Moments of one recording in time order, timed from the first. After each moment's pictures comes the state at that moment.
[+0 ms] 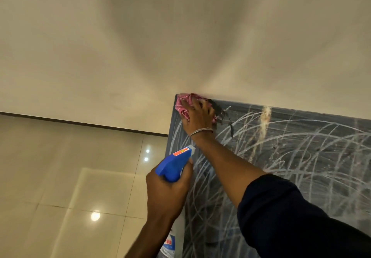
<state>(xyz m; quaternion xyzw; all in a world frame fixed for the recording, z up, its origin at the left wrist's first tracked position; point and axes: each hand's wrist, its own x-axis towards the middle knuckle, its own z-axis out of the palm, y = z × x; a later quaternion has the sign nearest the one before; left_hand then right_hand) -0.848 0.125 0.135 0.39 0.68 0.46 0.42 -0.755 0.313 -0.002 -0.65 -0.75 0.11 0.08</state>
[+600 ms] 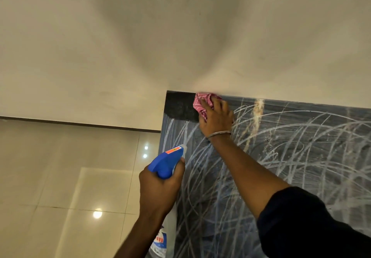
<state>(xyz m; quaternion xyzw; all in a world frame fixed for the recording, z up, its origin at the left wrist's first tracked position) -0.848 0.129 0.130 0.39 0.70 0.41 0.44 -0.682 0.293 -0.006 -0.70 -0.70 0.05 0.10</state>
